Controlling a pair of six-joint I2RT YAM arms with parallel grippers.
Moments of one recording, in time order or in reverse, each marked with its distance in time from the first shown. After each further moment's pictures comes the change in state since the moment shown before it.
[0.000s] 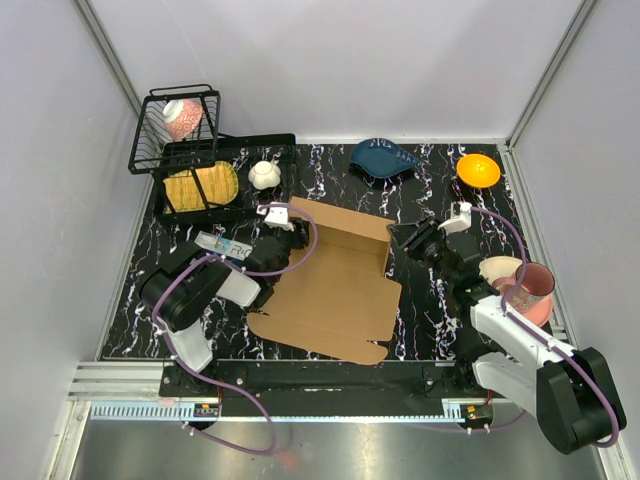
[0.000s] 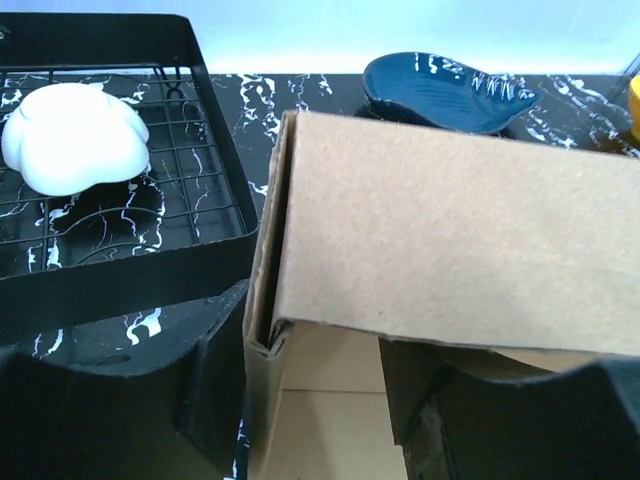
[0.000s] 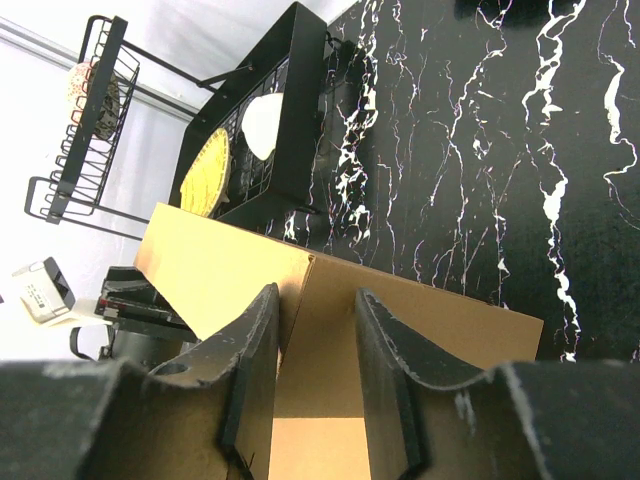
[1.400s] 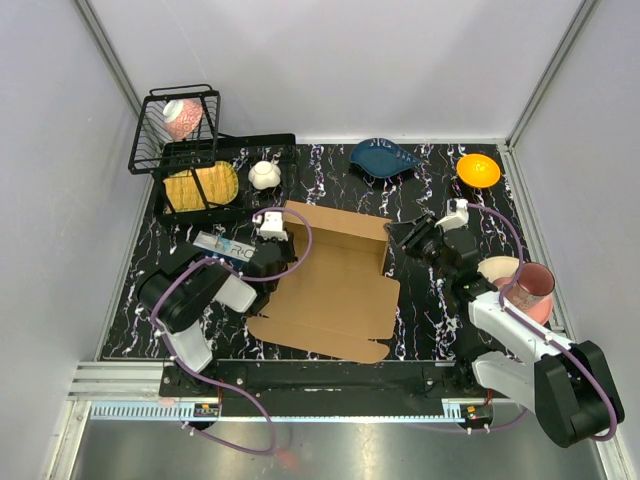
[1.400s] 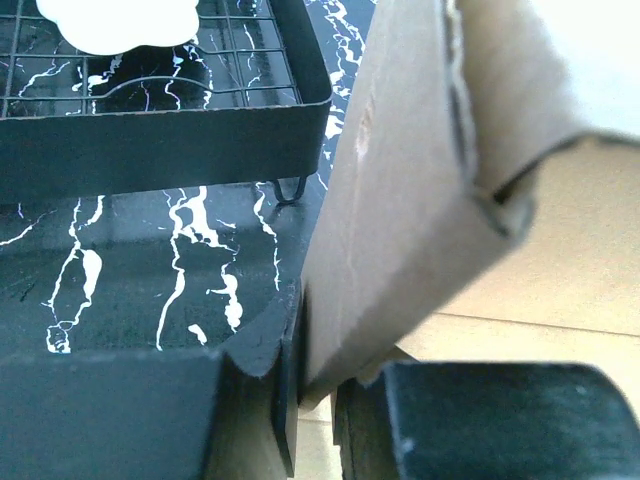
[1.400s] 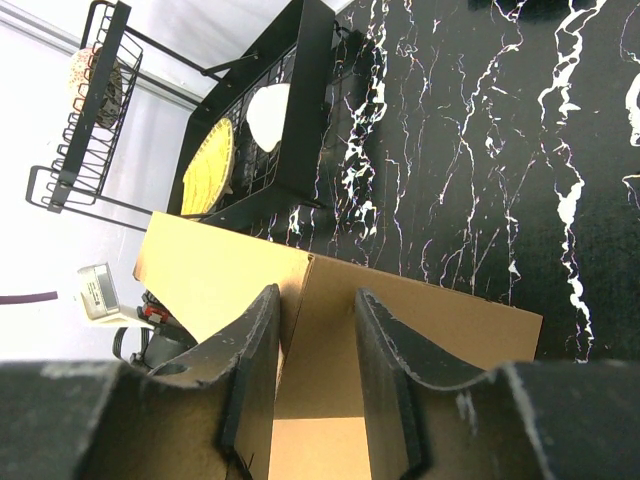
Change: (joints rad) left arm -0.002 -0.023 -0.069 -0.145 -0.082 -0.113; right arm 0.001 0.036 0.024 0.008 -0.028 -0.010
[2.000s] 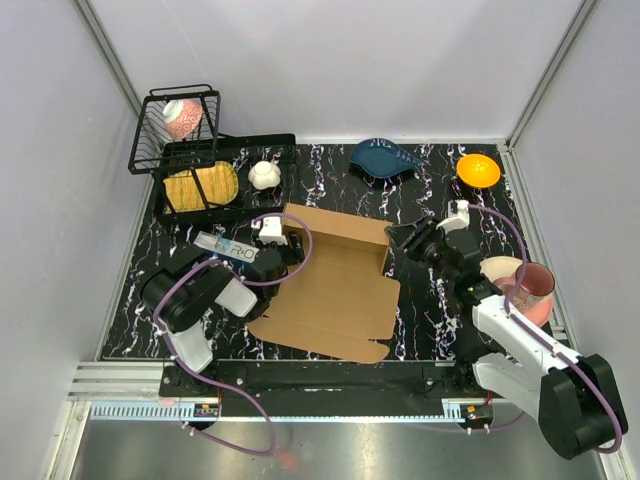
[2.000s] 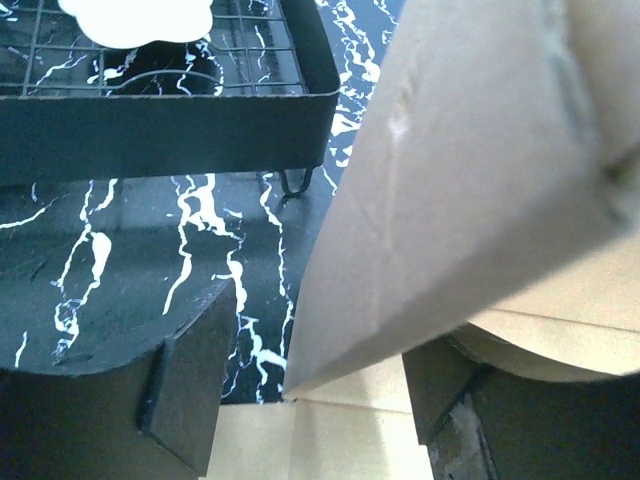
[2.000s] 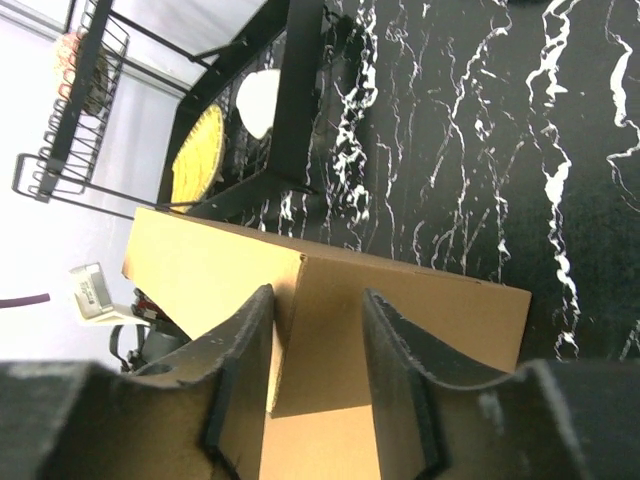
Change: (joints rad) left arm -0.031 0.024 -0.021 0.070 -0.056 0.006; right arm 0.003 -0.060 0.010 -0.092 0.002 -0.011
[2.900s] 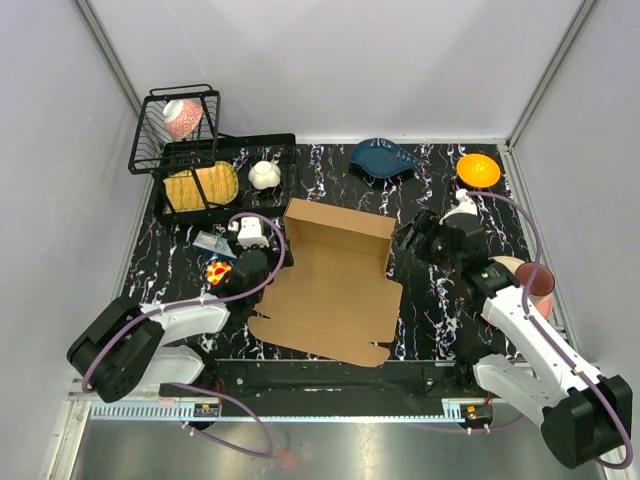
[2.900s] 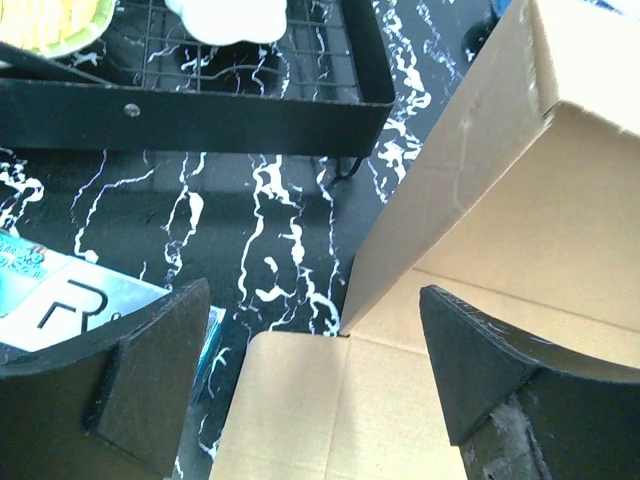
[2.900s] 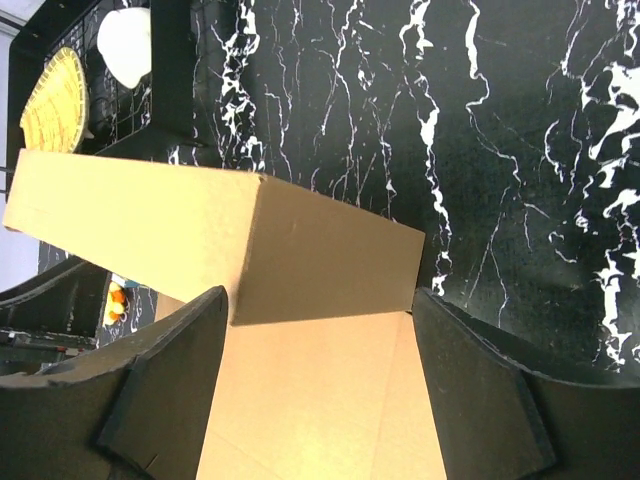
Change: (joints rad) left arm -0.016 -0.497 -0.076 -0.499 -0.085 -0.098; right arm 0.006 -0.085 0.238 -0.577 0.098 -0.153
